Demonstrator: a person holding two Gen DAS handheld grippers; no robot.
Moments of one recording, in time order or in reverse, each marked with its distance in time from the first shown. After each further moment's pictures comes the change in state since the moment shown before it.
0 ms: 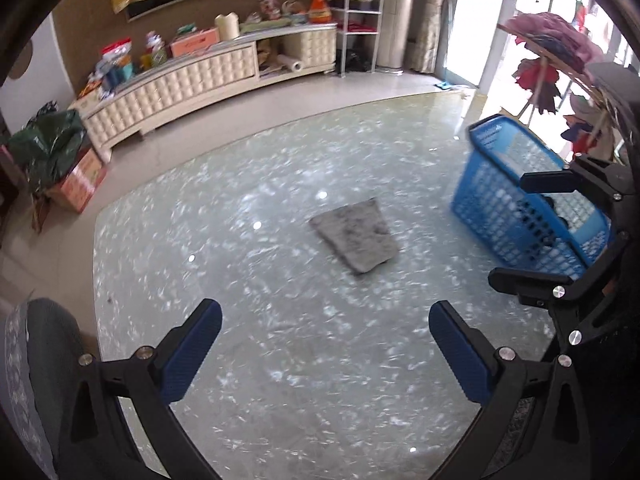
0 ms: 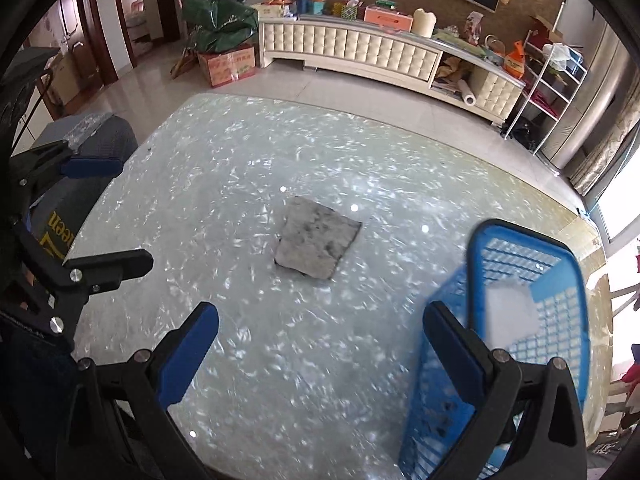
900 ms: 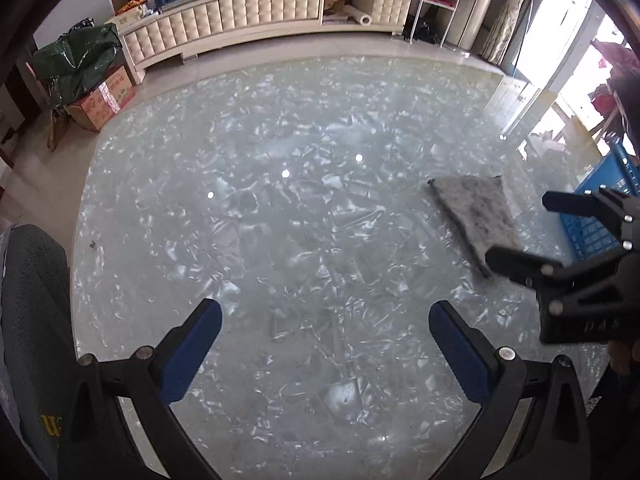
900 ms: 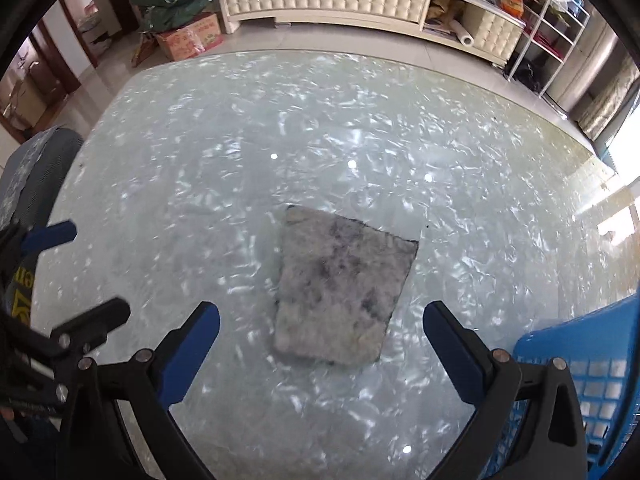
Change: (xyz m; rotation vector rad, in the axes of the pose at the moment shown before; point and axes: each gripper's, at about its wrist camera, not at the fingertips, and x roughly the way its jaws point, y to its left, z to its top) left arm 0.110 0.087 -0.010 -0.207 0.158 0.055; right arm 0.136 0.008 0.050 0.152 0.168 -0.003
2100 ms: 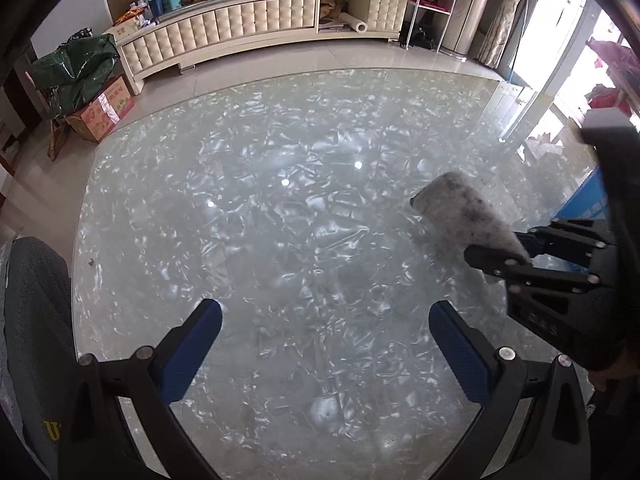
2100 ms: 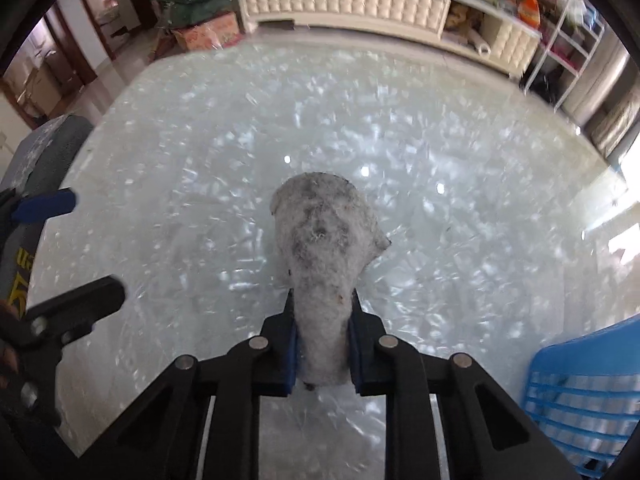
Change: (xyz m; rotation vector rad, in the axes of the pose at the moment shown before) left arm -0.015 -0.015 0.009 0.012 -0.035 0.006; right arm -0.018 0.024 -0.019 -0.078 -0.052 0.049
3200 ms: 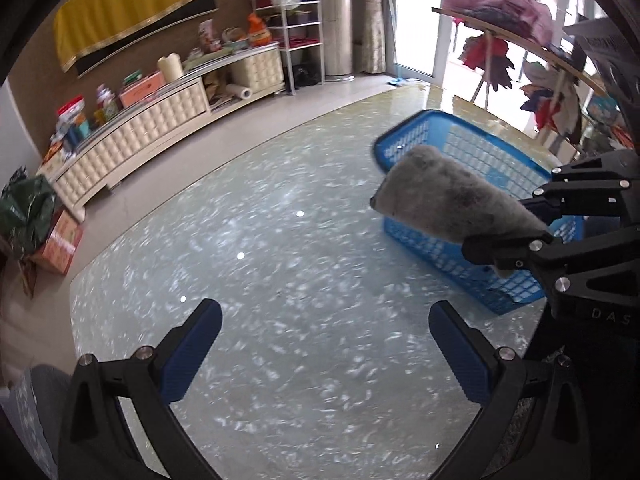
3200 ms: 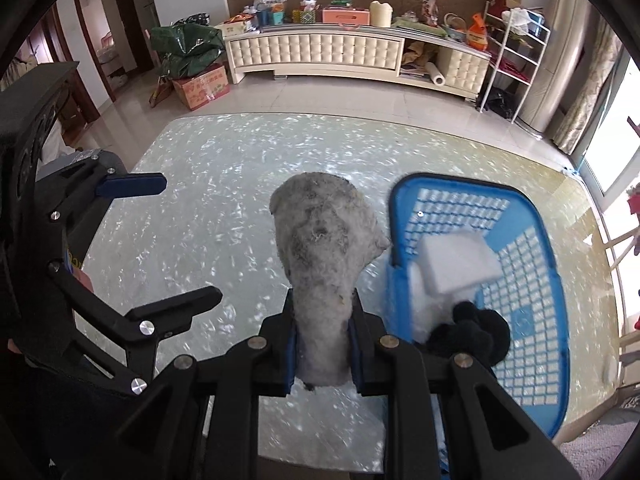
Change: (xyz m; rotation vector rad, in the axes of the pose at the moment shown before) left arm -0.108 -0.167 -0.018 0.405 -0.190 -0.112; right arm -0.163 -0.067 -0.098 0.080 -0.137 -0.030
